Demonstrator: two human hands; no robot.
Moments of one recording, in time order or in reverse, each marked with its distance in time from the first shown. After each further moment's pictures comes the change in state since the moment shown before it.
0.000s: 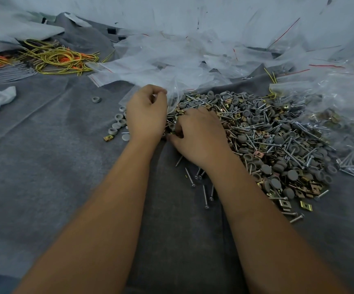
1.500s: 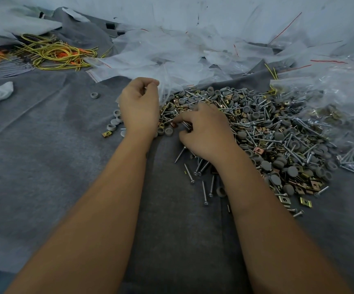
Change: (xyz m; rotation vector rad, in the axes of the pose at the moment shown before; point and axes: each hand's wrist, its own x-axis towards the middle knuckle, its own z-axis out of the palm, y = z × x) left_hand 0.003 0.005 -0.002 -0.164 0.108 -0.066; right_hand -0.004 0.010 -0.008 0.168 -0.124 0.135
